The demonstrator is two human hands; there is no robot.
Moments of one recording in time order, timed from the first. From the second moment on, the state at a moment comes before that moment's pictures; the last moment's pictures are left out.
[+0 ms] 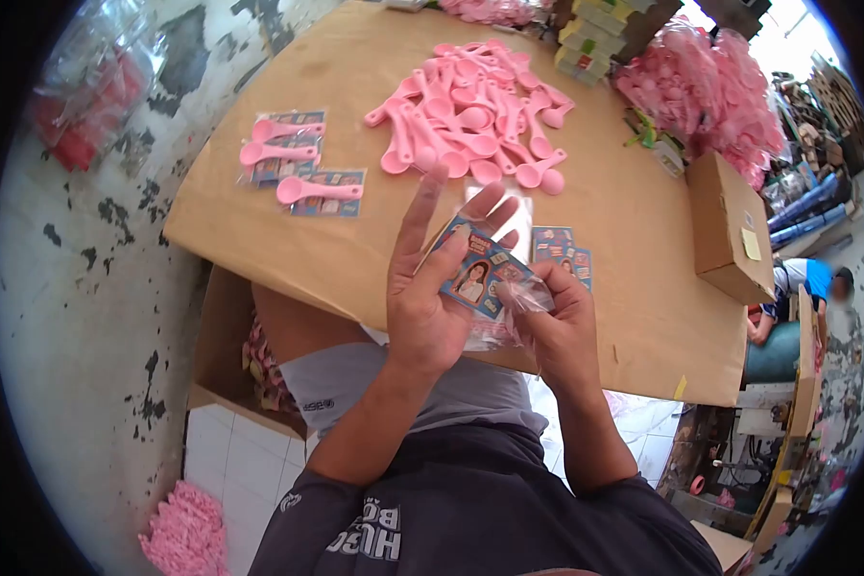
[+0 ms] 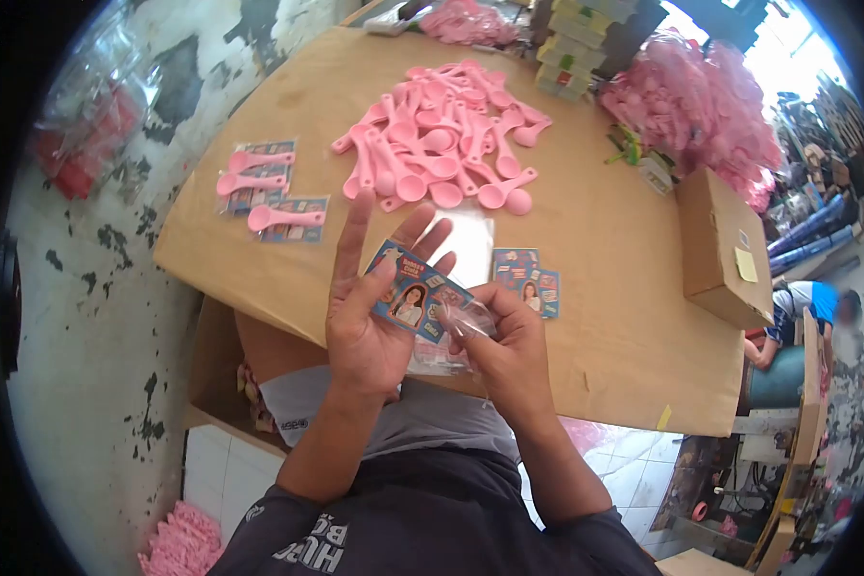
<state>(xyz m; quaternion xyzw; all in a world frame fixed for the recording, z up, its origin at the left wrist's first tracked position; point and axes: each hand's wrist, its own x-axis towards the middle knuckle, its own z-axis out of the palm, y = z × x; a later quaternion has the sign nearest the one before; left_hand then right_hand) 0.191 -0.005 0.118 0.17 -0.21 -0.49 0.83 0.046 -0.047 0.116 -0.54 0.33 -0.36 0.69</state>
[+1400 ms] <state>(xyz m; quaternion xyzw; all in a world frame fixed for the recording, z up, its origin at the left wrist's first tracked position) 0.243 0.028 0.096 0.17 -0.10 -0.44 0.88 0.041 -0.270 0.115 -0.94 0.25 -0.20 0.08</state>
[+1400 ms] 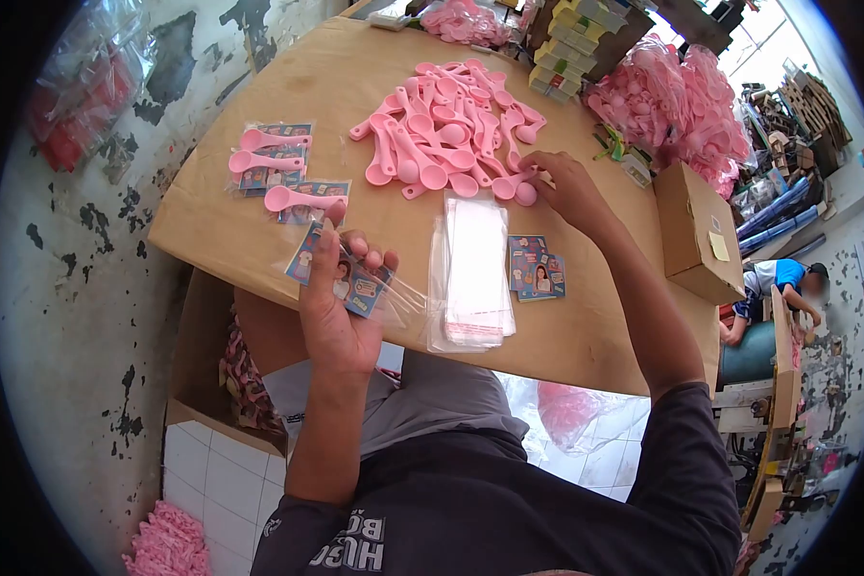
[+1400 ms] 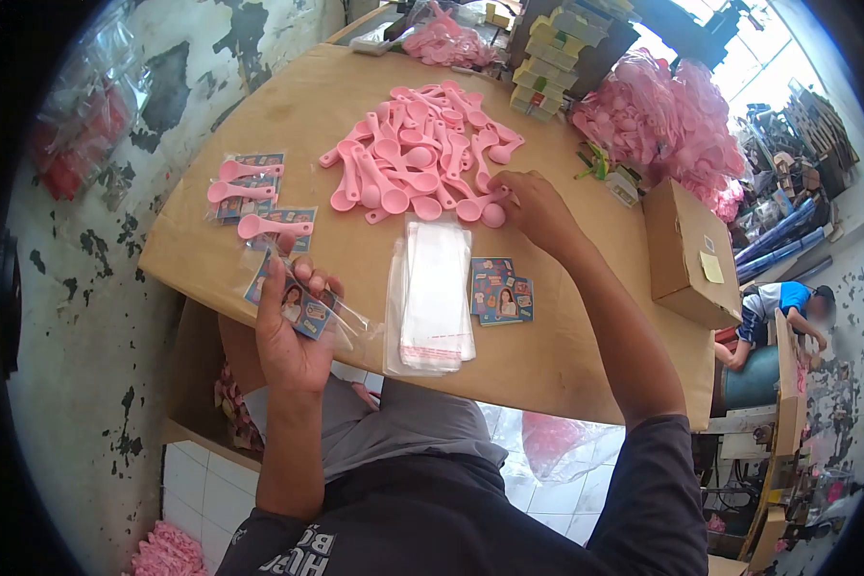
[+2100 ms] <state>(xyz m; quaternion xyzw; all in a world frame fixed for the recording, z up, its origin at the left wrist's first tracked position) 0.249 -0.015 0.096 0.14 -0.11 -0.34 0.92 -0.011 -0.104 0.154 -0.72 0.39 -0.23 0.52</state>
